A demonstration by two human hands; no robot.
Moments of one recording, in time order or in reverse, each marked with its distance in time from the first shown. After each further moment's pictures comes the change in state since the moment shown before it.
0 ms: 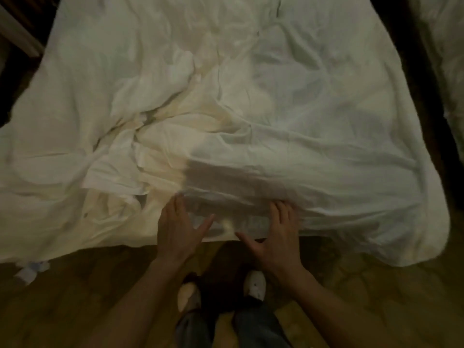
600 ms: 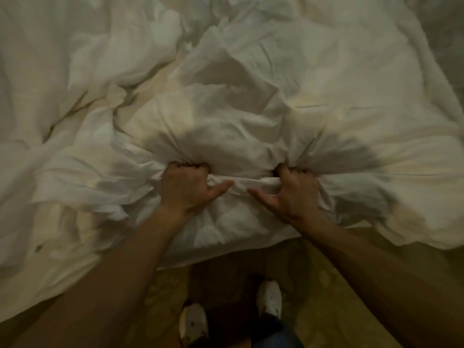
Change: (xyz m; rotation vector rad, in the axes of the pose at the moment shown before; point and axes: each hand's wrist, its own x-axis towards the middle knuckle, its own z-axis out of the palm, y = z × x) left_hand 0.140 -0.044 0.045 0.228 0.219 0.587; right_hand 0.101 -0.001 0.070 -0.312 0.313 -0.126
